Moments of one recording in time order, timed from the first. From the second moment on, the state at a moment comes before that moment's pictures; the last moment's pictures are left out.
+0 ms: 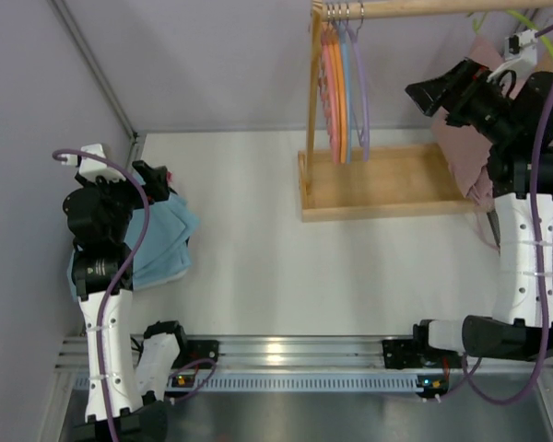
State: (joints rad) left arm 0.20 0.77 1.05 -0.30 0.22 -0.21; right arm -0.05 1.30 1.74 -0.44 -0.51 0.54
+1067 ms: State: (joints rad) left arm 0.20 0.78 1.05 -0.30 0.32 -0.24; right arm -0.82 1.67 2.12 -0.36 -0.87 0.49
